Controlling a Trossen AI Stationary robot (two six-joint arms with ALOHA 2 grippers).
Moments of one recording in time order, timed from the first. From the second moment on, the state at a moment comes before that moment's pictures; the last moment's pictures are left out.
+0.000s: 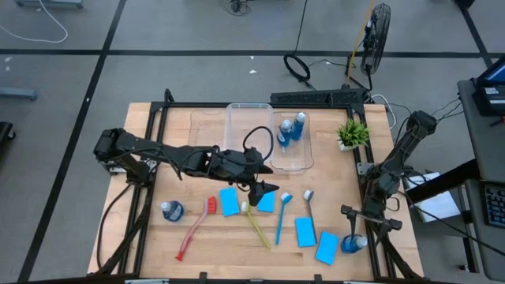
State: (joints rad) left arm -0.18 1.65 1.46 -0.23 -0.14 -0.51; right arm 0.89 0.38 0.01 0.36 -0.34 0.36
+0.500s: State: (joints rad) left arm -0.18 1.65 1.46 -0.23 -0.14 -0.50; right arm 0.89 0.38 0.02 0.32 -0.34 0.31
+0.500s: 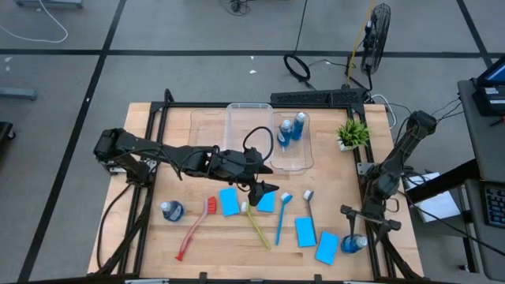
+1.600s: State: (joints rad) left arm -0.18 1.65 1.46 -0.24 -0.14 -0.48; right arm 0.89 0.38 0.07 0.00 -0.34 0.38
